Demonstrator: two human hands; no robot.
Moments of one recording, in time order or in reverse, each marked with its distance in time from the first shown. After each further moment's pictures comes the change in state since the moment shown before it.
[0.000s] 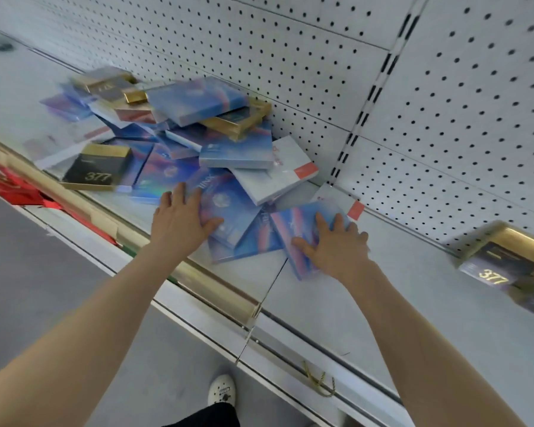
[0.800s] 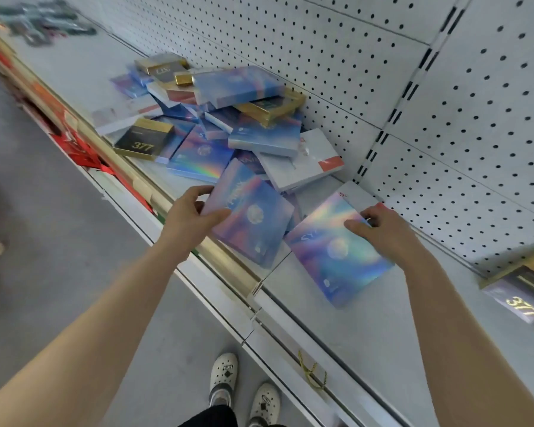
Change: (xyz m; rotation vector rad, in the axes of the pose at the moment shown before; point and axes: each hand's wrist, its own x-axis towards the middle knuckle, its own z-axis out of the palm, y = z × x) left_hand -0.079 0.035 -0.043 -1.074 0.030 -0.433; right_hand 0.011 0.077 -0.025 0.768 0.050 -0.151
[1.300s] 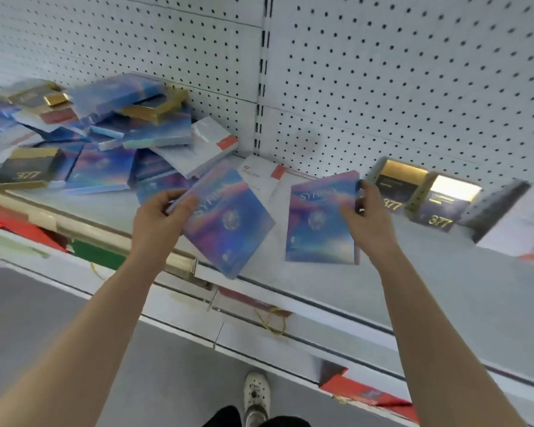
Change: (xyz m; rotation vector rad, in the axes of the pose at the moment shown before) left_hand -0.069 0.017 0.057 -0.102 -0.183 0.167; right_hand -0.171 0.051 -0.035 0.278 0.543 0.157
